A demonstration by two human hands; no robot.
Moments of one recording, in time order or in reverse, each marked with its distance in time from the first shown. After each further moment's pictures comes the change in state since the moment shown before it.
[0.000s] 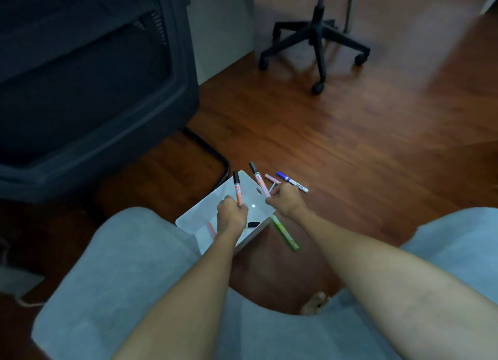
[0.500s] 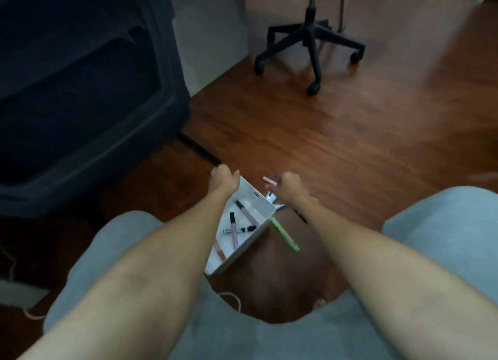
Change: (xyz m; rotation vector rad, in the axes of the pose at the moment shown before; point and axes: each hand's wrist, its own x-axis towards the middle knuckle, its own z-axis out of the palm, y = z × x) left_hand 0.059 0.061 -0.028 0.131 -0.006 0.086; right_hand 0.021 0.004 -0.033 -0.062 -0.009 0.004
